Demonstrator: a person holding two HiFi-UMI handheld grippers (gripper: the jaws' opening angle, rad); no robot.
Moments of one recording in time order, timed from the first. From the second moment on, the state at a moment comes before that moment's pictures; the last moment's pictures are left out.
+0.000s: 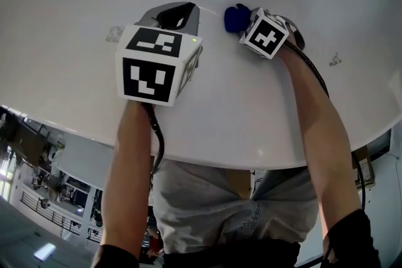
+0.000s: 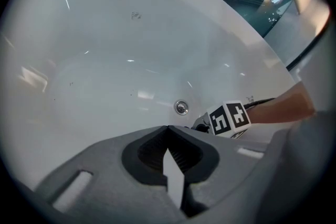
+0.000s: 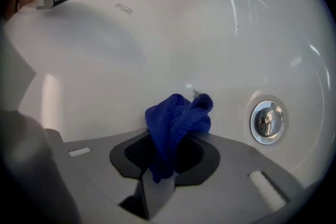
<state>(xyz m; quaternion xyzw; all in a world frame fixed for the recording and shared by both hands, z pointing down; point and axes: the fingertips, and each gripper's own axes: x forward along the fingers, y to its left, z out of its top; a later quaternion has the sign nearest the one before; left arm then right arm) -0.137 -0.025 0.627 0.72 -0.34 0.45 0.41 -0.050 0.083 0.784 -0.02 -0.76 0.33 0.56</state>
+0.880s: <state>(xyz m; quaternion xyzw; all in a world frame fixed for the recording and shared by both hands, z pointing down) -0.144 -0.012 0.595 0.70 -0.38 0.42 0.43 -0.059 0.121 0.726 -0.14 -0.75 0.33 0.56</state>
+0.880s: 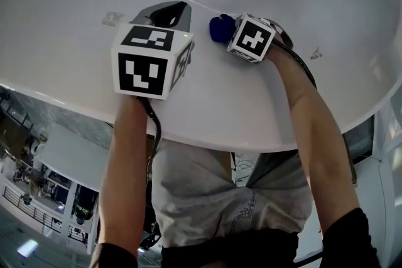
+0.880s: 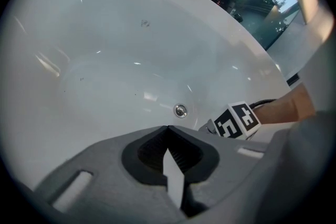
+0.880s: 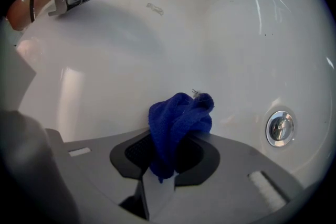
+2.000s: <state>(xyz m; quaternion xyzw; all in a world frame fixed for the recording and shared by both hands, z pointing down) -0.121 -0.004 0.537 0.66 -0.43 0.42 0.44 -0.080 0.162 0.581 -0.18 -0.78 0.33 0.49</state>
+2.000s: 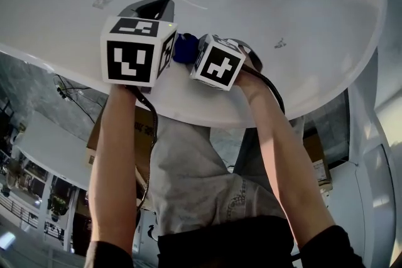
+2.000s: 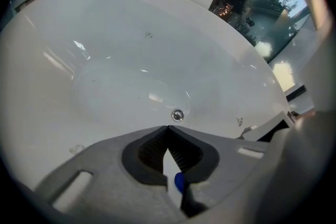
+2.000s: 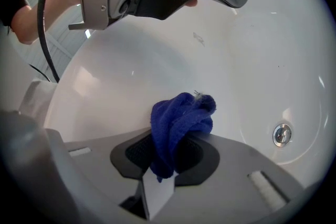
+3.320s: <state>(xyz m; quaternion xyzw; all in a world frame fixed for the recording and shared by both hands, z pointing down) -0.065 -0.006 0.490 0.65 -0.46 0.41 0.45 -0.017 0.169 0.462 -0.32 -0.77 0.42 0.35</state>
